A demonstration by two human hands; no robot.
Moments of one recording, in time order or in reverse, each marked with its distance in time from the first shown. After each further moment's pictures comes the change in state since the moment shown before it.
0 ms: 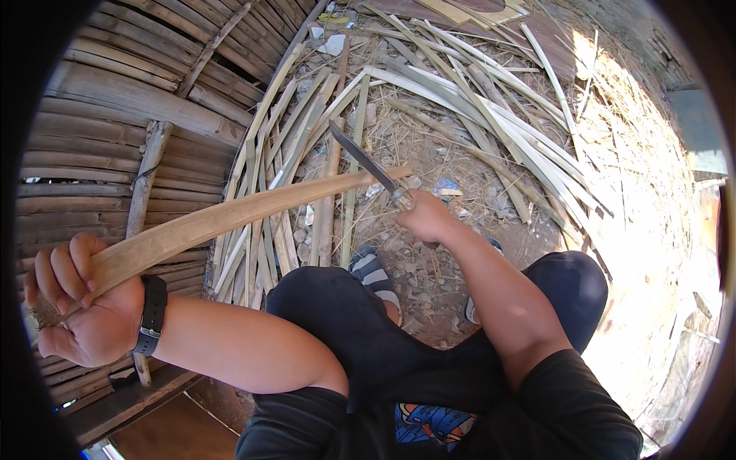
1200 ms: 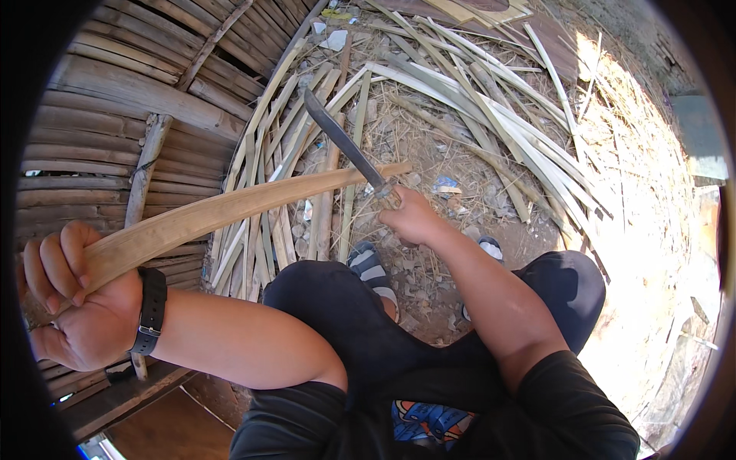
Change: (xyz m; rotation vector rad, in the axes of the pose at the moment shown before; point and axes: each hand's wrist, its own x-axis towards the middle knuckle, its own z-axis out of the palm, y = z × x) left_hand 0.003 -0.006 0.021 0.041 -0.038 0.022; right_hand 0.006 -0.002 0.027 0.267 -0.003 -0.090
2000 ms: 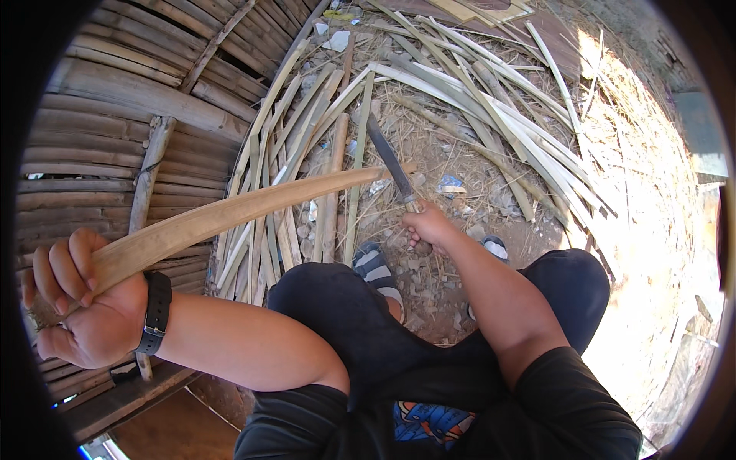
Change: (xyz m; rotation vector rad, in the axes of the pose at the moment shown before) left_hand -0.001 0.000 -0.007 -0.029 -0.016 -0.009; right_hand 0.008 0.056 -0.002 0.488 0.031 0.226
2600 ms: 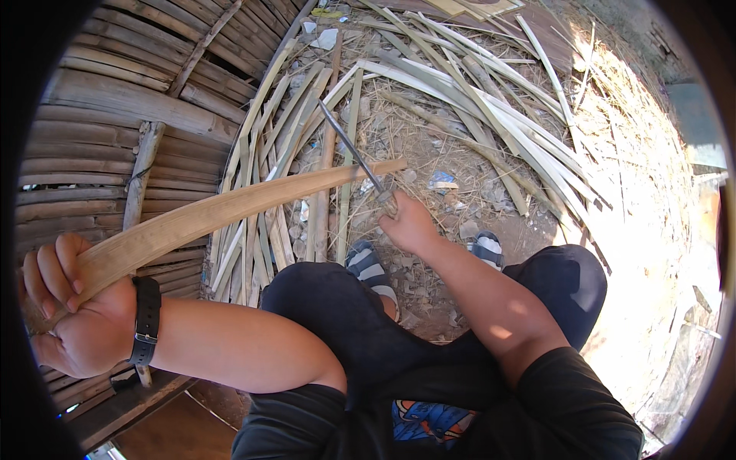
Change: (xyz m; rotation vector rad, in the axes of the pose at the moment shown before) left_hand 0.005 0.006 0.000 0.100 0.059 0.022; right_hand -0.019 -0.012 0.031 -0.771 0.215 -0.397
